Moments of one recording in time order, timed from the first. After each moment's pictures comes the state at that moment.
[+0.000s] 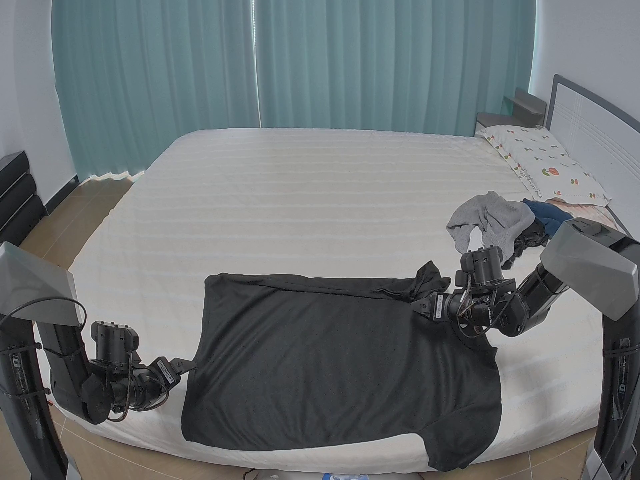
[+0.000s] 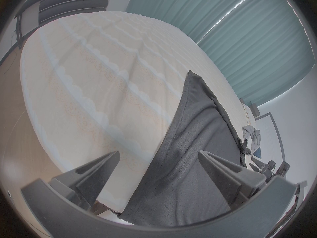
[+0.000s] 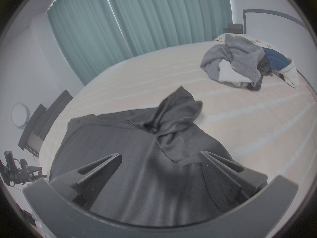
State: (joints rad) left arm -0.04 2.20 -0.23 -1.15 -0.14 -0.75; right arm 0.27 2.35 -1.07 -0.59 -0.01 0.30
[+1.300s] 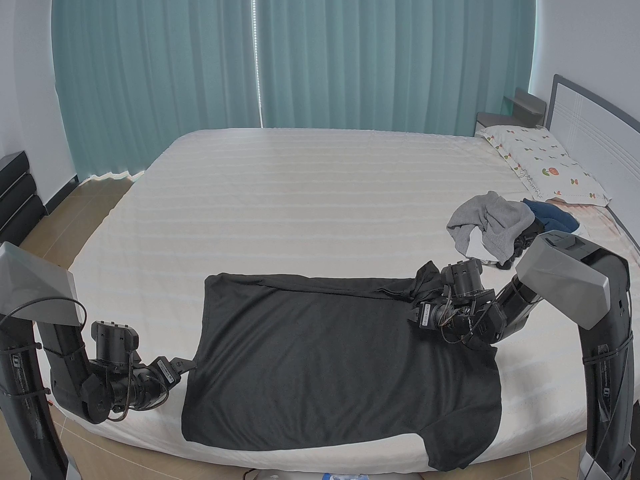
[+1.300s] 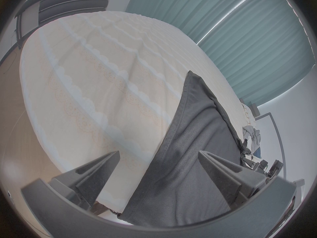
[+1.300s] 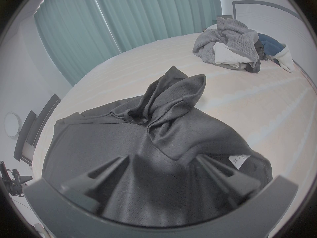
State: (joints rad) left arm -0.04 2.20 -0.24 -1.15 -0.14 -0.75; right arm 0.30 2.48 -1.18 -0.58 -0.08 0.40
